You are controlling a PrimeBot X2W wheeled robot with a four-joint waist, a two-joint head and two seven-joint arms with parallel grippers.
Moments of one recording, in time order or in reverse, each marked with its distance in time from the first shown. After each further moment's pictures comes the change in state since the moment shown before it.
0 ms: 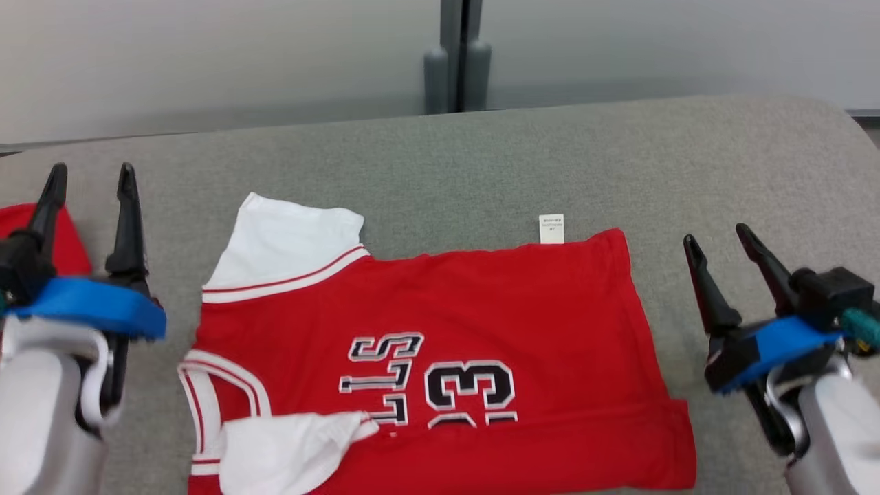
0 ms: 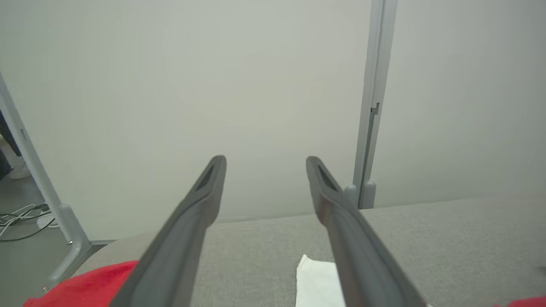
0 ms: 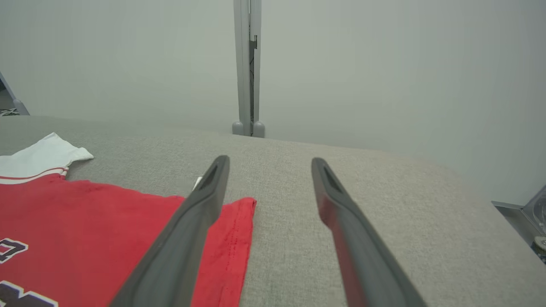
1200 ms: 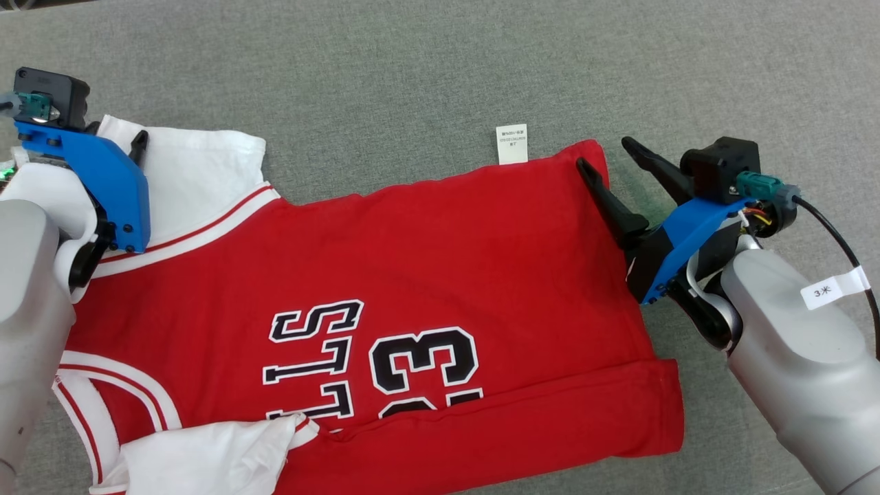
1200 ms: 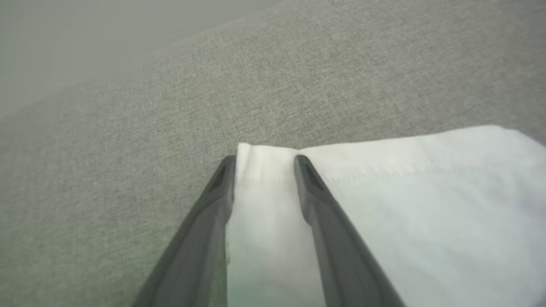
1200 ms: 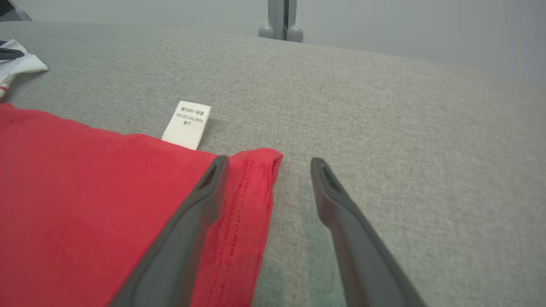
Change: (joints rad) left arm -0.635 0.091 -0.515 0.644 -0.177 -0.152 0.398; right arm -0.531 -0.087 0.539 0.373 0.346 0.000 0.023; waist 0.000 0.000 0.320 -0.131
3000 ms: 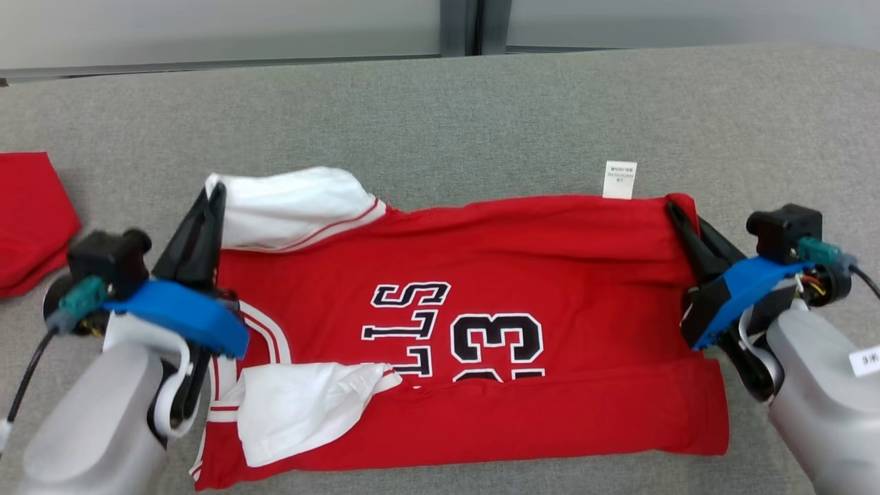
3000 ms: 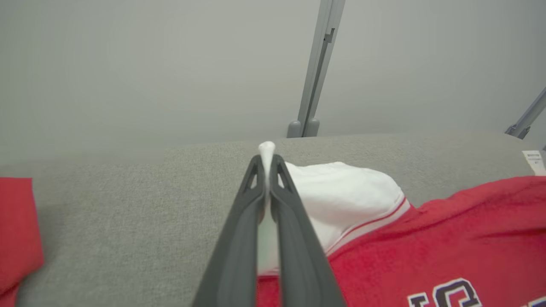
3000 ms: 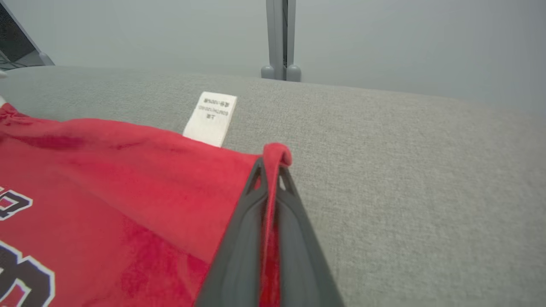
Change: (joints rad) left arm 0.376 -0.037 0.055 -0.387 -0.156 0.124 -0.506; right arm 0.095 -0.054 -0.029 0.138 0.065 0.000 -0.137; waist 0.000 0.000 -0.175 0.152
